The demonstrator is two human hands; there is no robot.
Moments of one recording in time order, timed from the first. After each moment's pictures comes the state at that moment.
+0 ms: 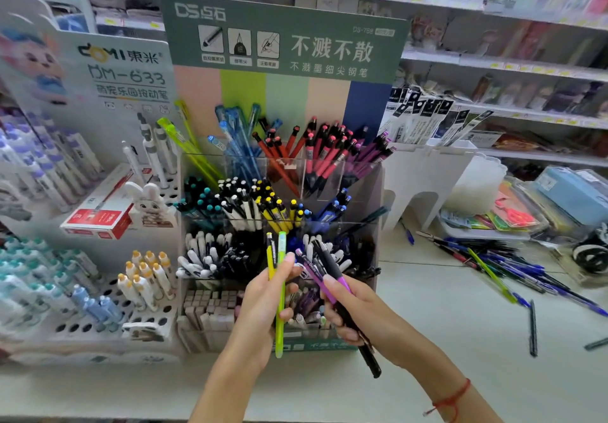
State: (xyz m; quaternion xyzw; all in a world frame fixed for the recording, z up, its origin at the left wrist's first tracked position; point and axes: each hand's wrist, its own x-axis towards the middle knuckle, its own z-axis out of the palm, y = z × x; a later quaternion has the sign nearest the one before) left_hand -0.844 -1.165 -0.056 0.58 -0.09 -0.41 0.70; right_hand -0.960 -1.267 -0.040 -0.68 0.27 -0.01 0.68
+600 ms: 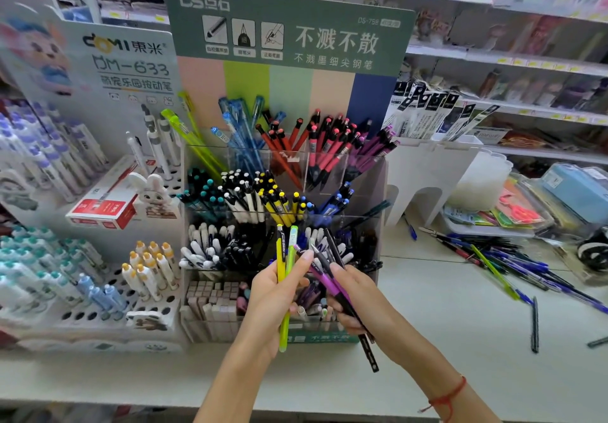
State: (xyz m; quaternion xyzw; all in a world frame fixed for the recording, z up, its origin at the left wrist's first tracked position) left_hand -0.857 -1.166 -0.049 0.61 -0.10 -0.37 0.69; right_hand -0.956 -1.265 -0.047 -0.65 0.33 -0.04 0.68
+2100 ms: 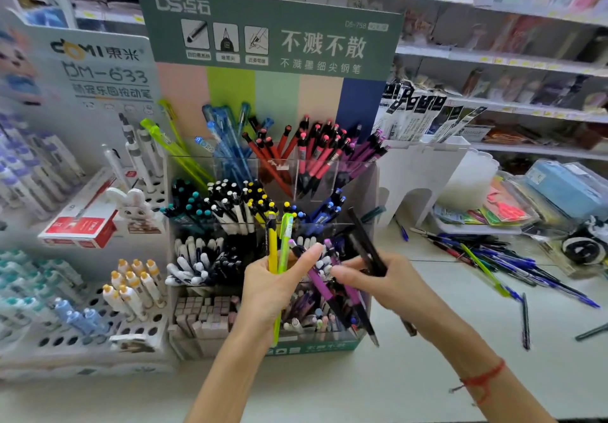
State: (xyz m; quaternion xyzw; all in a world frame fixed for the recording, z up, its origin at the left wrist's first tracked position) left_hand -0.845 -1.183 -0.023 0.66 -0.11 -0.36 0.65; right_hand -0.968 -1.292 0.000 -0.76 0.31 -0.13 0.56
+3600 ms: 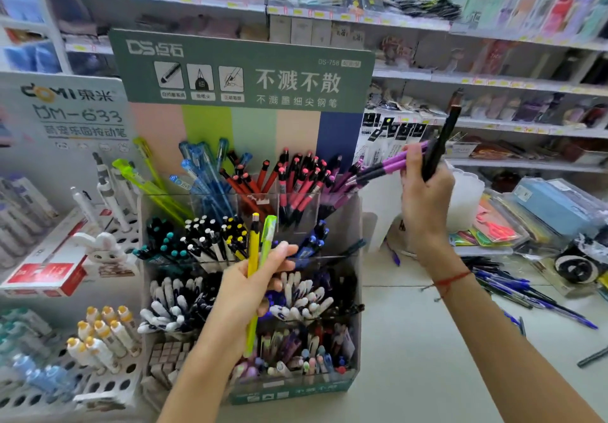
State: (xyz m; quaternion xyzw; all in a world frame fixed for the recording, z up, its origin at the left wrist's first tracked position) left_hand -0.814 -1.206 -0.003 0.63 -0.16 -0.37 0.67; right_hand -0.915 -1.403 0.054 -0.63 0.31 -0.58 0.41
